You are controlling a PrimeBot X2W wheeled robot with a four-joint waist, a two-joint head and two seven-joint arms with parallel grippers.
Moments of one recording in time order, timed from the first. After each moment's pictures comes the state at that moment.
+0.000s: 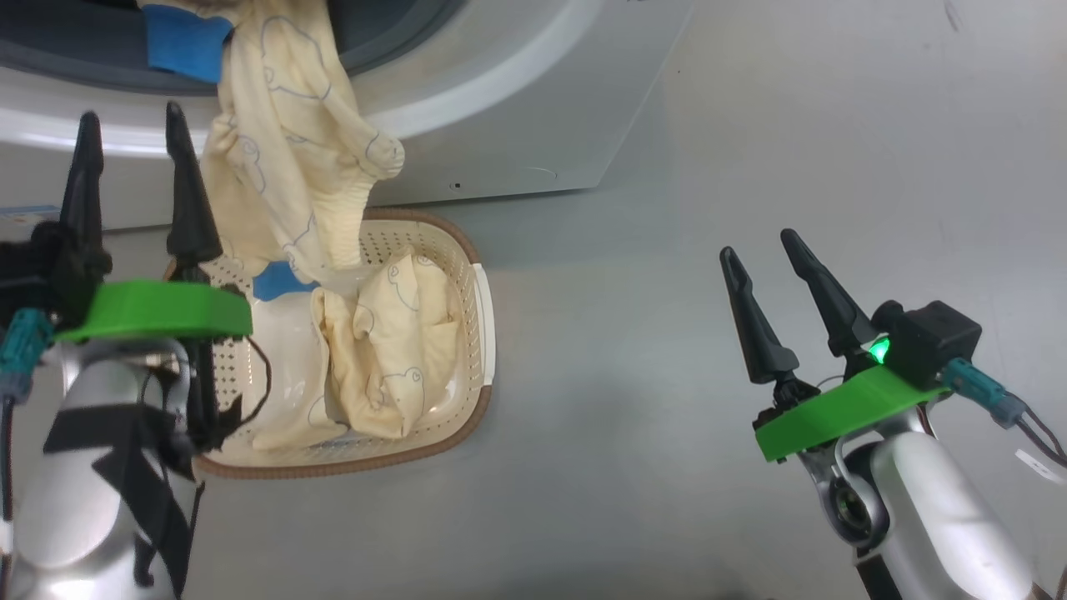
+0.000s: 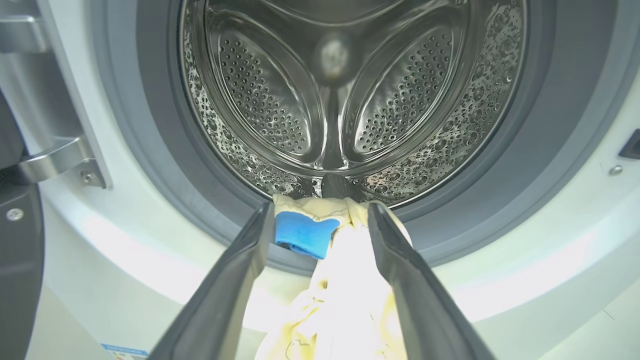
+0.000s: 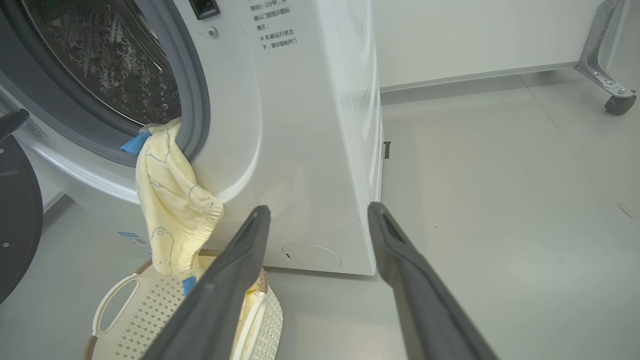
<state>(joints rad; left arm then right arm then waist) -0.60 0.20 -0.13 0.31 -0.32 -0.01 -0.26 -0.26 -0.08 0.24 0.17 0.32 0.13 -0.26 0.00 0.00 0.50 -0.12</state>
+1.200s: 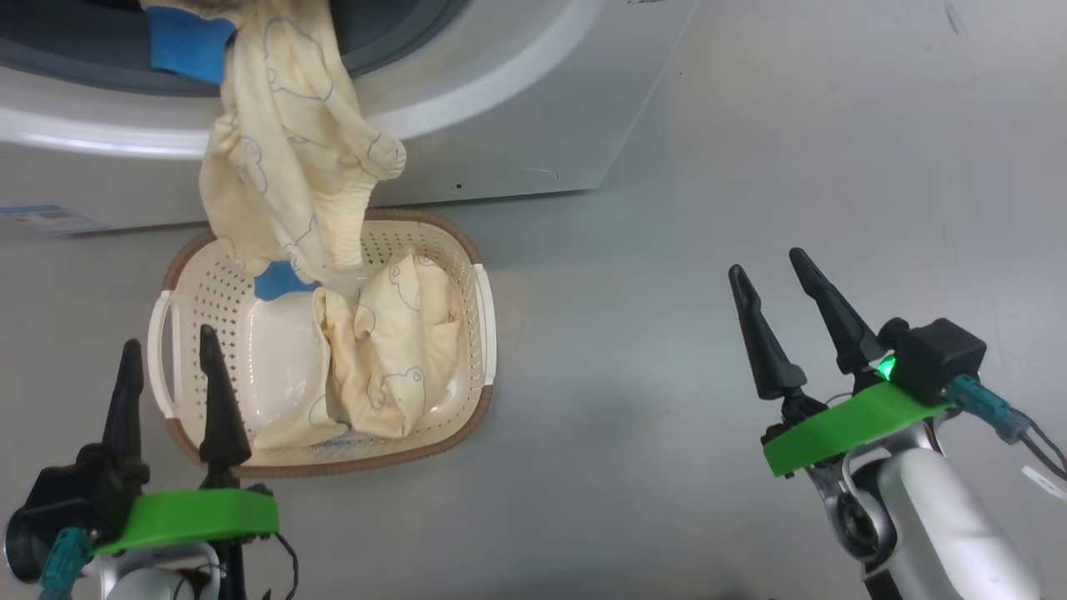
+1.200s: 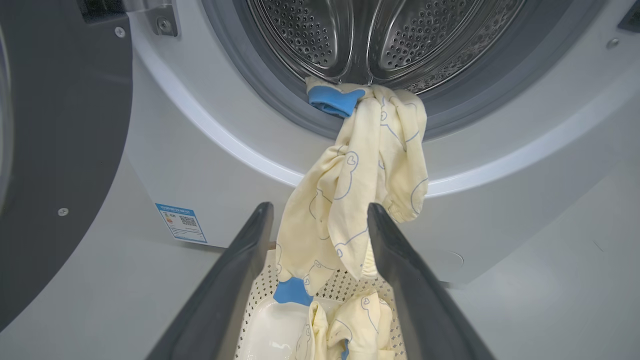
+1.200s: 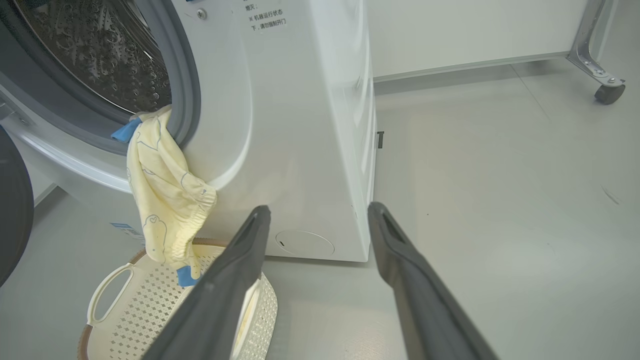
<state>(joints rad) -0.09 0.17 -0.08 0.02 -0.32 0.07 -0.26 -0.22 -0.10 0.23 0.16 0.32 0.13 -0.26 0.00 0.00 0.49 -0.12</state>
